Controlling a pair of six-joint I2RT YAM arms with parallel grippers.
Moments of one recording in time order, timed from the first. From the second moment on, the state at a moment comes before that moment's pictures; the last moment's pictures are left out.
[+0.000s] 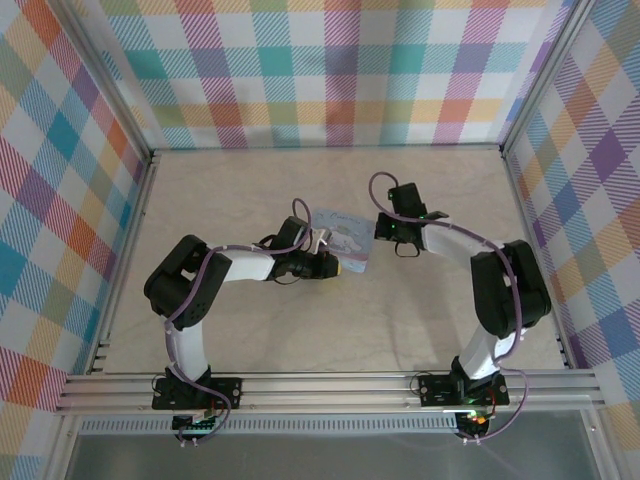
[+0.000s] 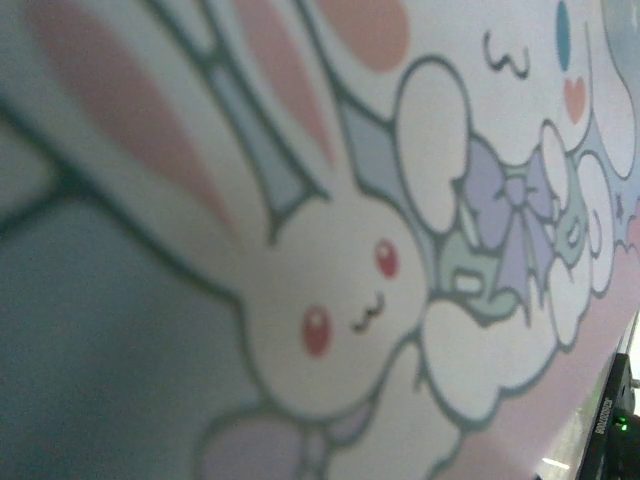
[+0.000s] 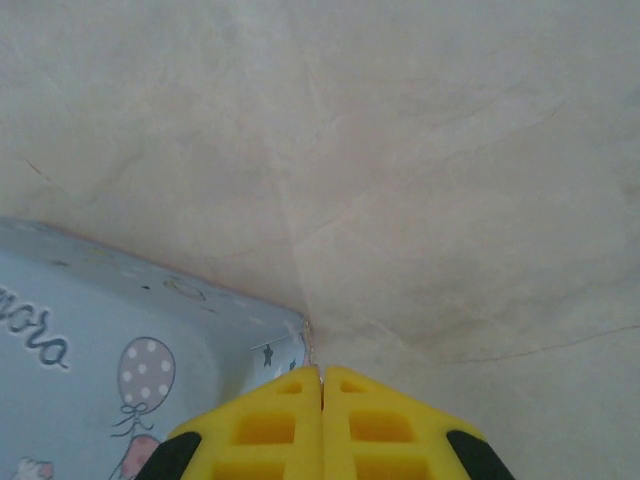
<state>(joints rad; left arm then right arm) -0.61 1.88 0.94 0.11 0.55 -0.56 0.39 1.72 1.06 -0.28 -0.01 0.43</state>
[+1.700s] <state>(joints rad) -0.63 1.90 1.00 0.20 0.50 -0.84 0.29 1.13 0.88 -0.27 -0.31 0.48</state>
